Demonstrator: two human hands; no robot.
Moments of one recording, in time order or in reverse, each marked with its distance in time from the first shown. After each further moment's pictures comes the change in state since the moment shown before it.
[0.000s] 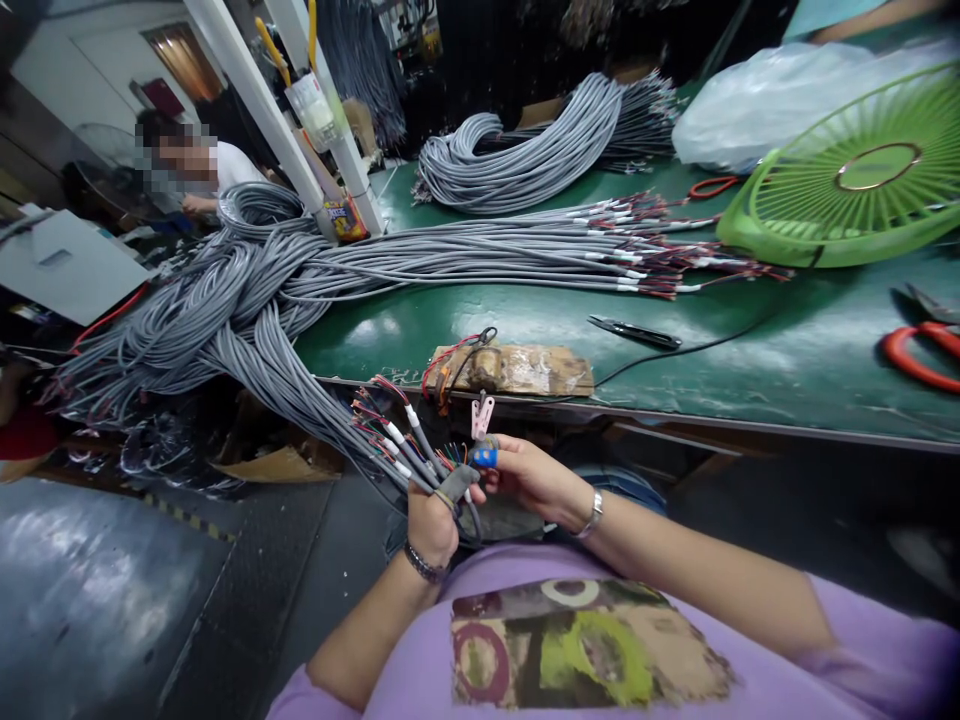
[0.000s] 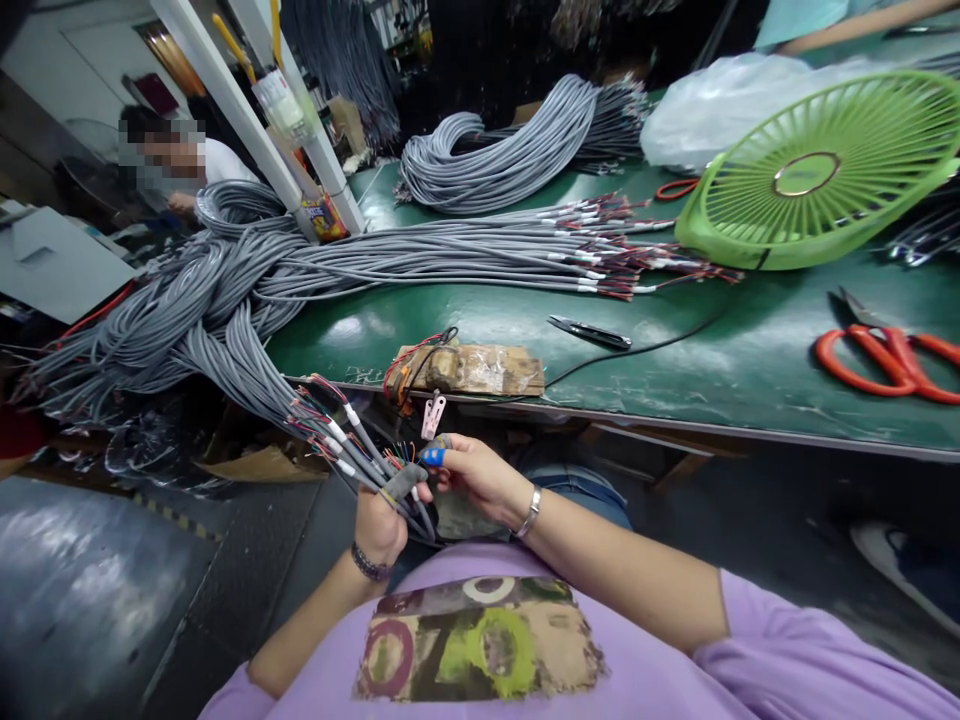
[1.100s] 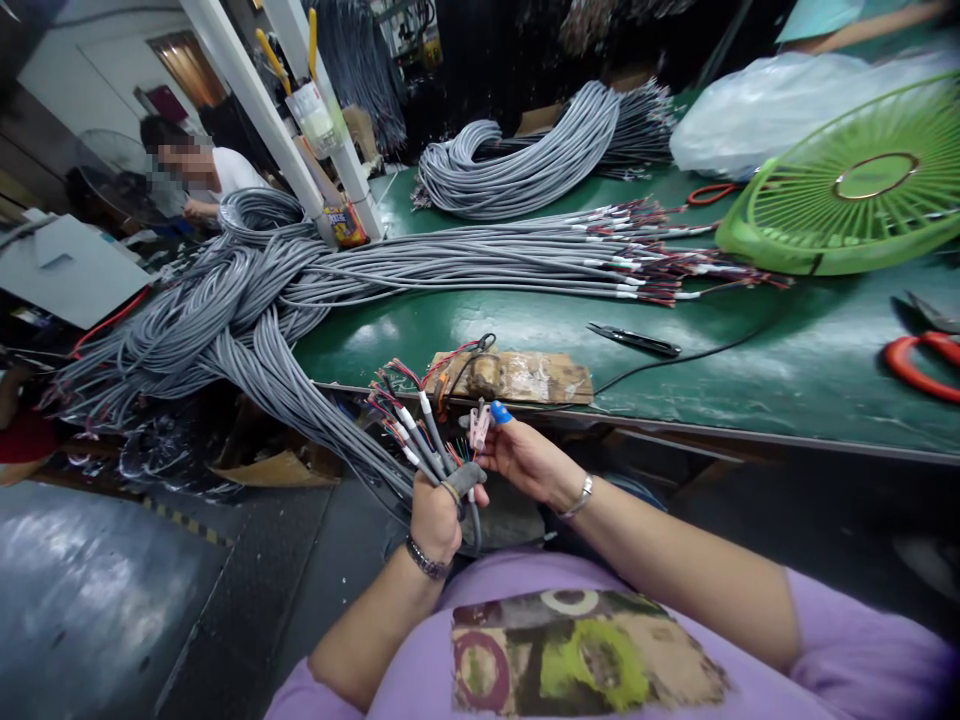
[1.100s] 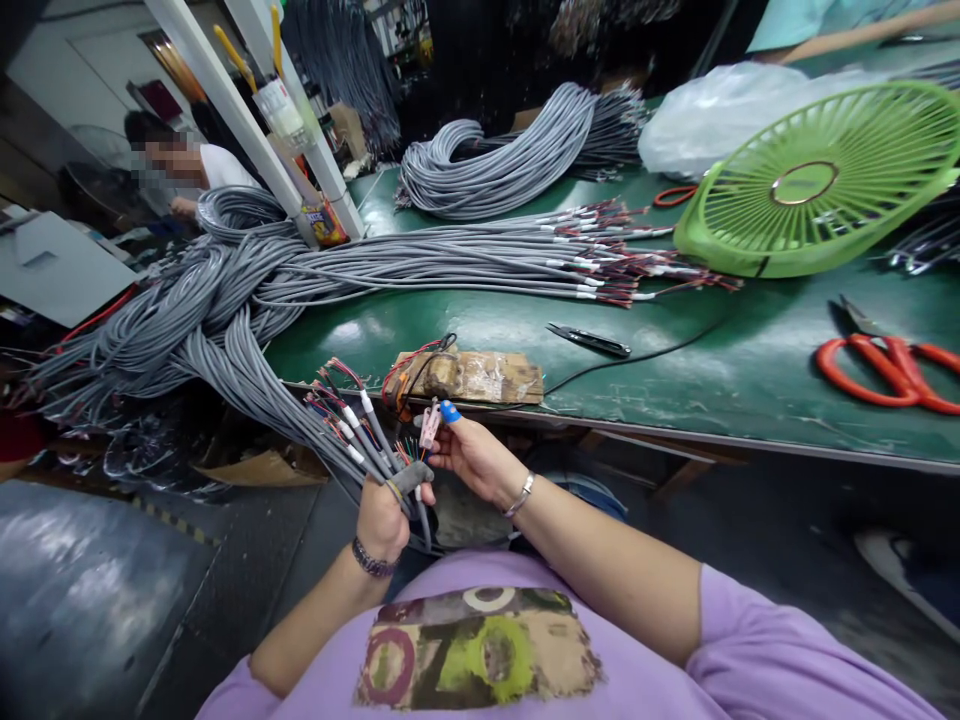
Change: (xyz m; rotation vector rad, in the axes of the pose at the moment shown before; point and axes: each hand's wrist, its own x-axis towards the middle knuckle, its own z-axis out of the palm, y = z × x) left_hand 0.010 0.007 0.013 0.032 -0.022 -0.109; right_hand 0.024 -0.018 -0.005 0.213 0.038 -0.012
